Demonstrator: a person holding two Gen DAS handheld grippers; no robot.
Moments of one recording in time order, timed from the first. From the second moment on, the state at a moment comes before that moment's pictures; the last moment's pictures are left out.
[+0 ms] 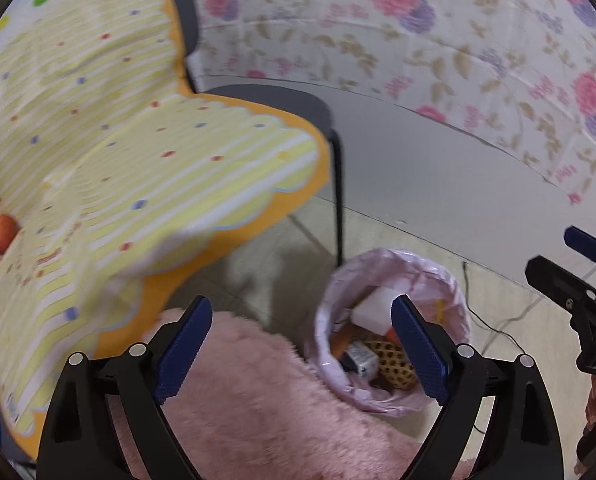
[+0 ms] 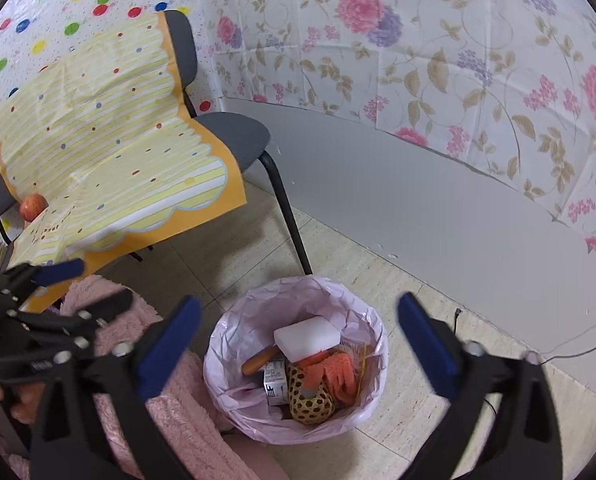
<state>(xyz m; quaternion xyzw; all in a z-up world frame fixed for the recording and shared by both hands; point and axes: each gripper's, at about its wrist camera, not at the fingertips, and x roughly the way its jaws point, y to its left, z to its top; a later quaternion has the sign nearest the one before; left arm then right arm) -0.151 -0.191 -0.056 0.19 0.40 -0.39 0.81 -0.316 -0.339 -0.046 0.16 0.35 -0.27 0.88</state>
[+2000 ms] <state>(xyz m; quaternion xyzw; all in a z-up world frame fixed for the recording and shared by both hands) -0.075 0.028 0.054 0.06 0.40 -0.07 0.91 -0.133 -0.209 0.058 0.02 0.35 -0.02 0.94</state>
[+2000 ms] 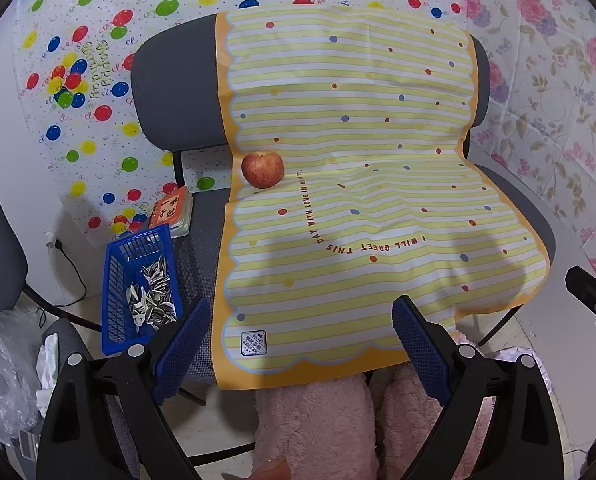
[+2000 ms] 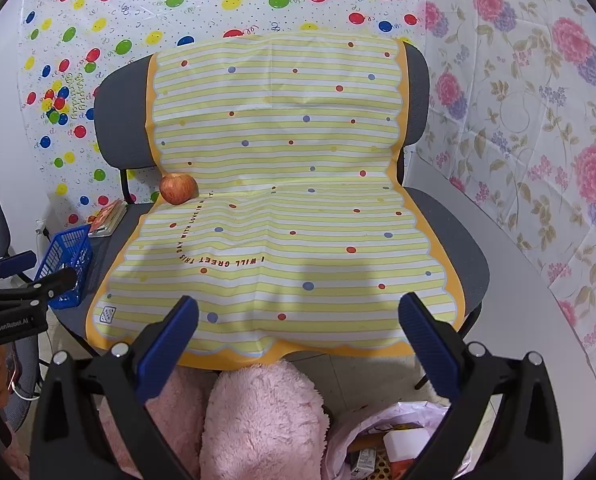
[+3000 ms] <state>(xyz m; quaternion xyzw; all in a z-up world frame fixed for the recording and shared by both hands) -0.075 0.027 0.054 0.06 0.40 -0.08 0.91 -0.137 -0.213 0.058 0.03 0.35 -0.03 0.94</state>
